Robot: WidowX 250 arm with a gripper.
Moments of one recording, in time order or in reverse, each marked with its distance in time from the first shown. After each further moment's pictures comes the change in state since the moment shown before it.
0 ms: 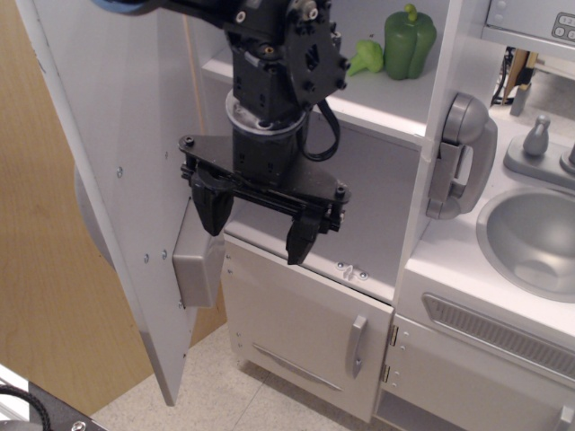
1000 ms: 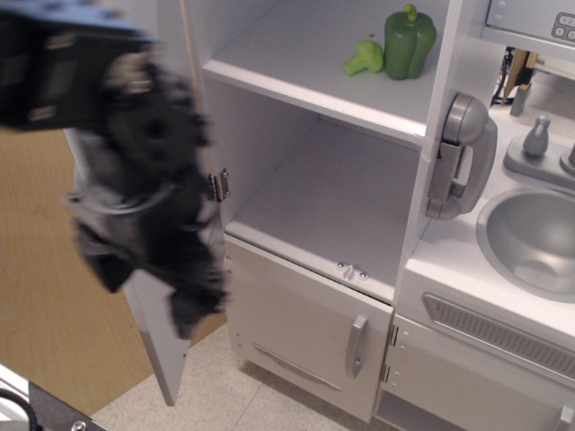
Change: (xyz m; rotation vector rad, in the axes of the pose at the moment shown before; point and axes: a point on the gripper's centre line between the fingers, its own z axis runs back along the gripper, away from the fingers) arm -0.067 0.048 0.005 -0.028 -0.050 -0.168
